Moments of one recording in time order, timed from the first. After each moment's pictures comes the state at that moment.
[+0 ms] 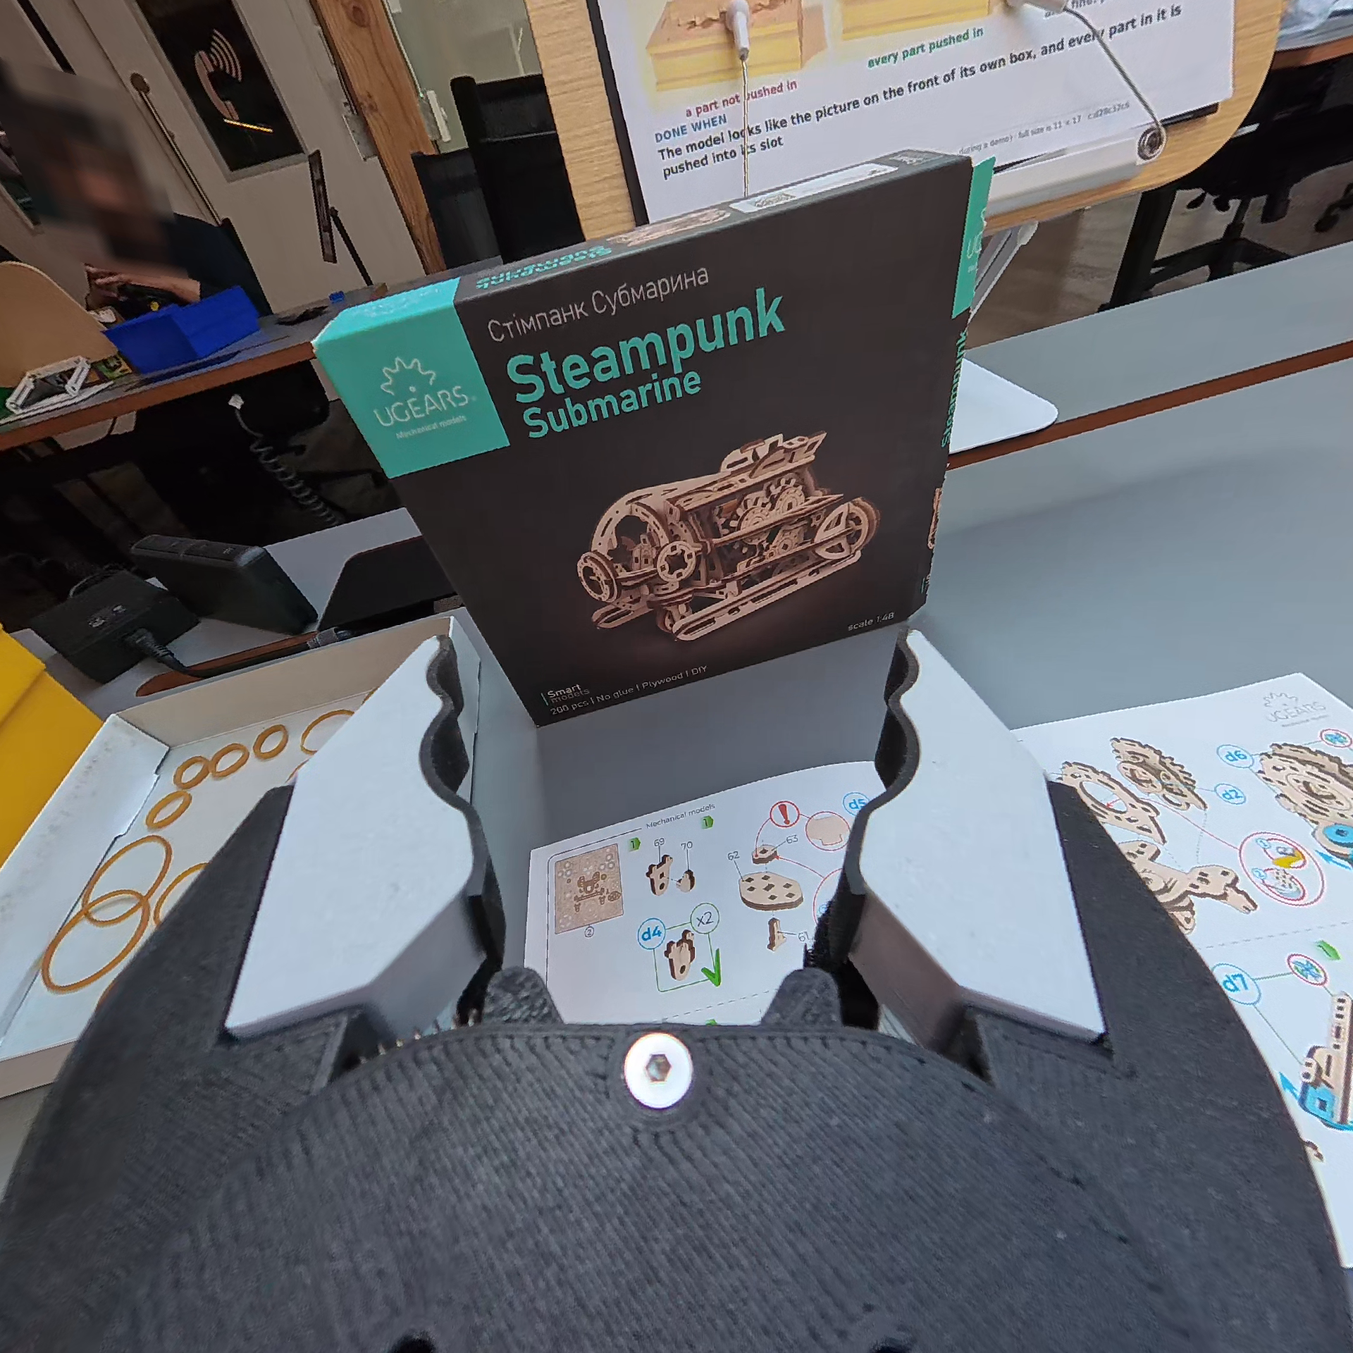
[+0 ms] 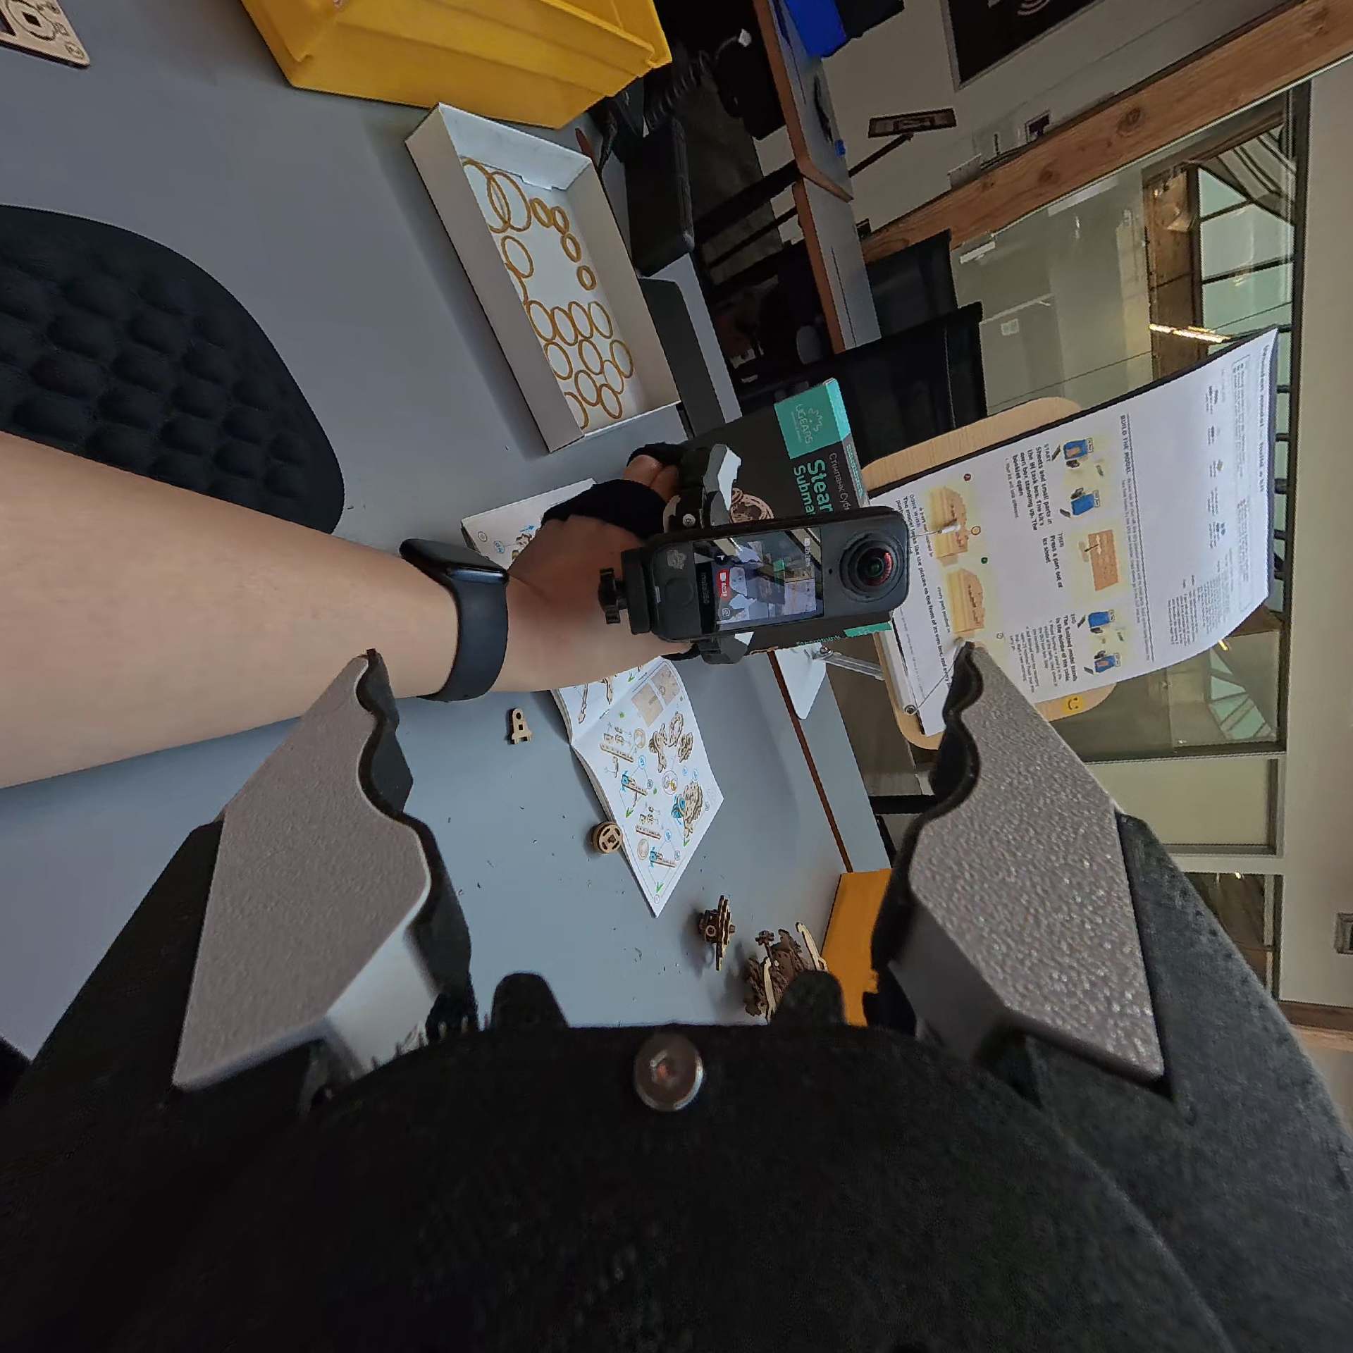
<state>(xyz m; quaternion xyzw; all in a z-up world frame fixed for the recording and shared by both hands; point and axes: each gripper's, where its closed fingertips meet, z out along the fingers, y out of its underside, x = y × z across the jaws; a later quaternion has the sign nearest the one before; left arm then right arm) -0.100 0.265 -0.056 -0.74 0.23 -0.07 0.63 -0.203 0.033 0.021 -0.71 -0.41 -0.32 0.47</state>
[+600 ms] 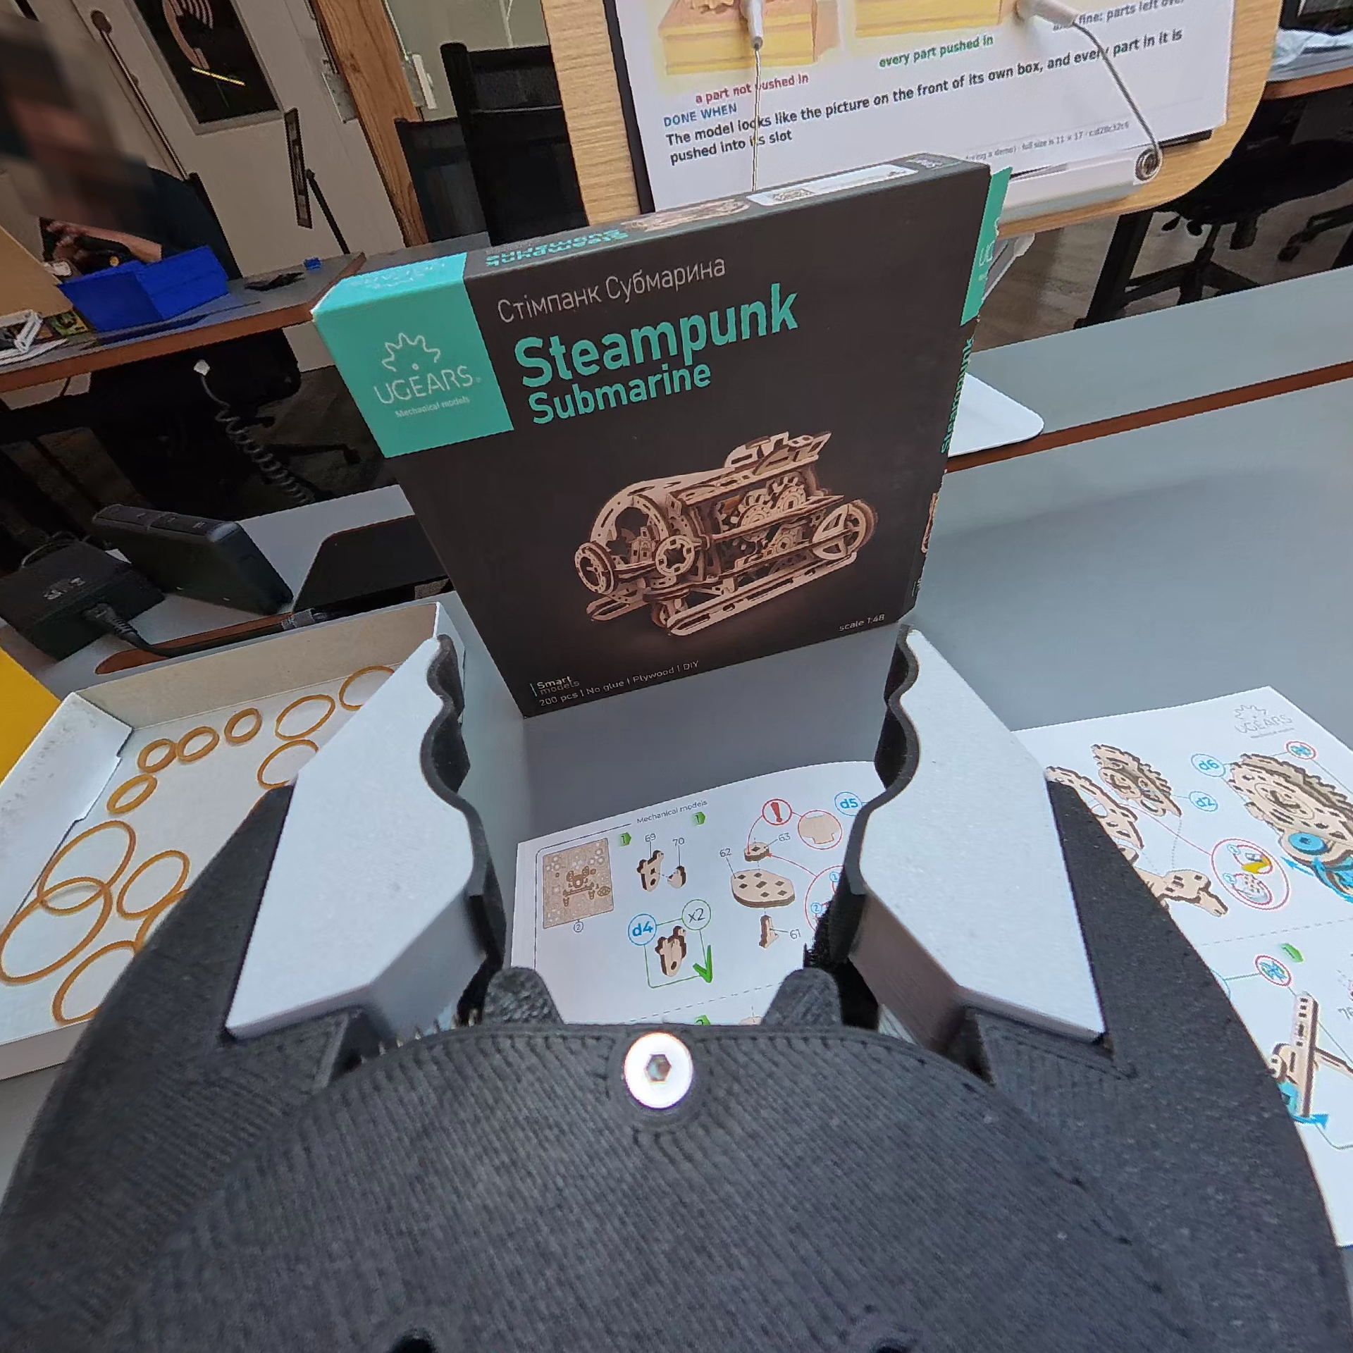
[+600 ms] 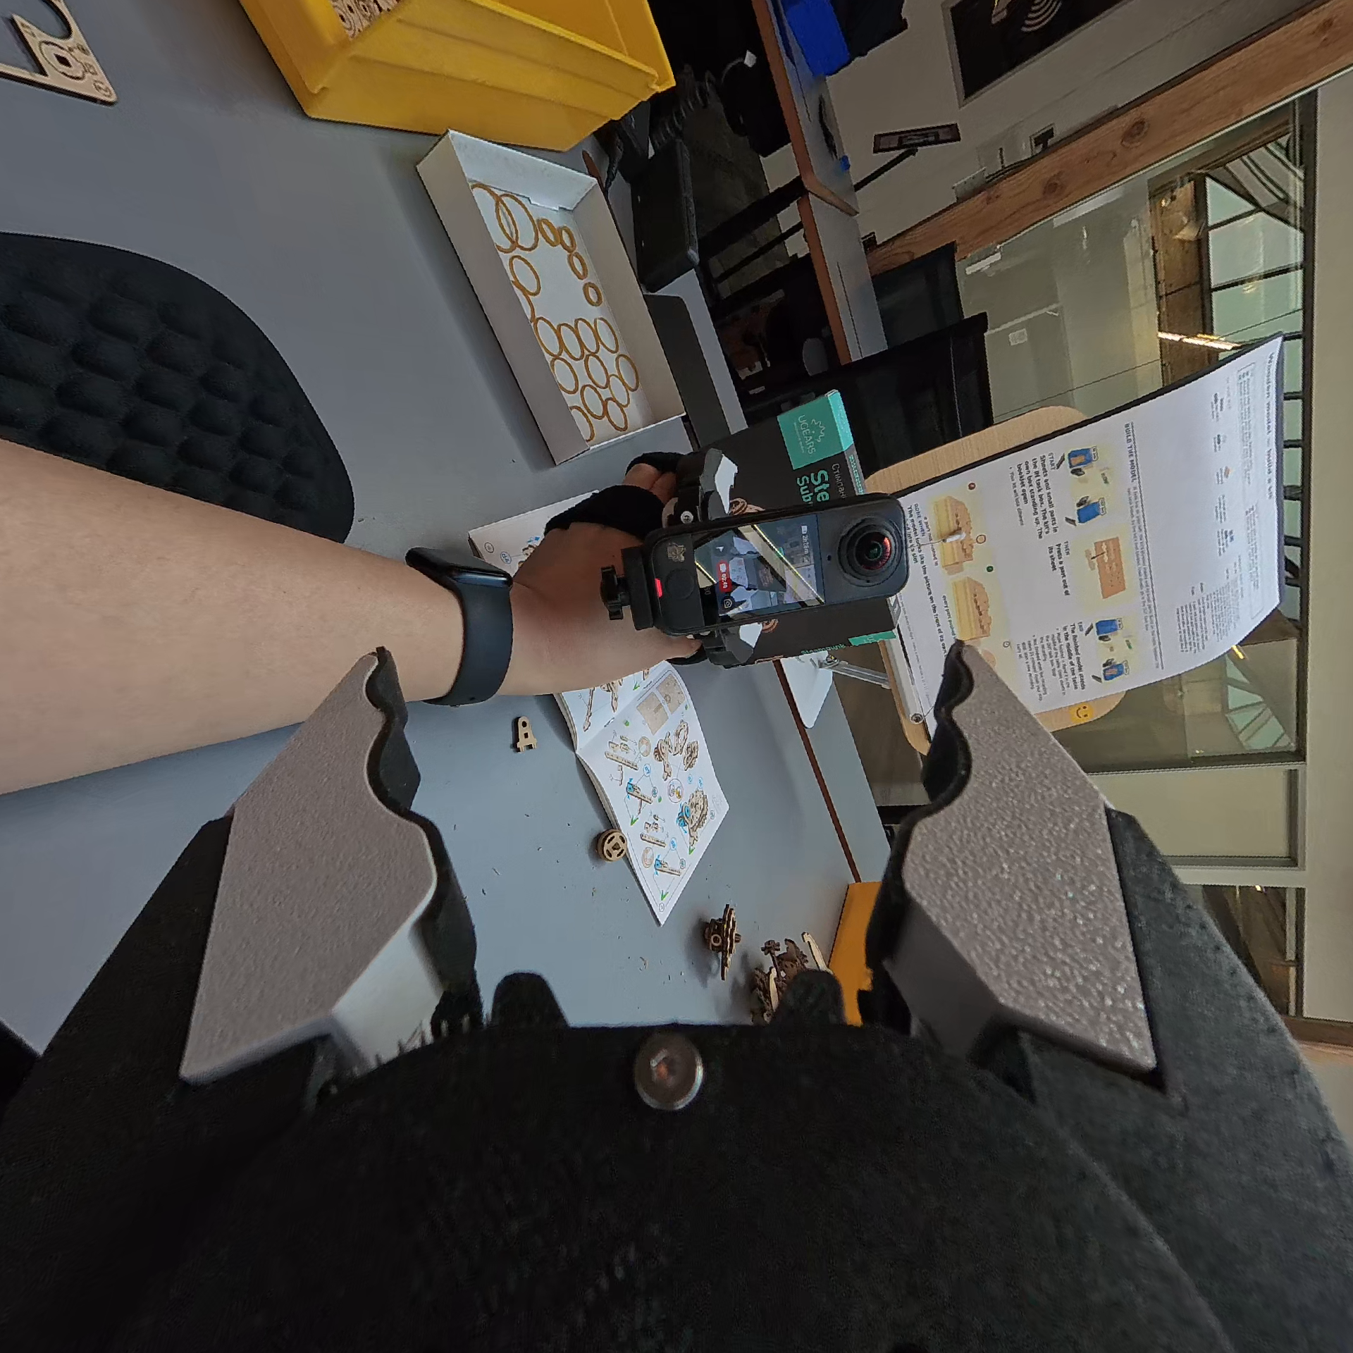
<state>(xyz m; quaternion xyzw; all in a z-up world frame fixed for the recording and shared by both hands) -0.101 0.266 -0.057 -0.75 0.22 -0.09 0.62 -0.206 0.032 0.024 -0.71 -0.41 -0.31 0.48</state>
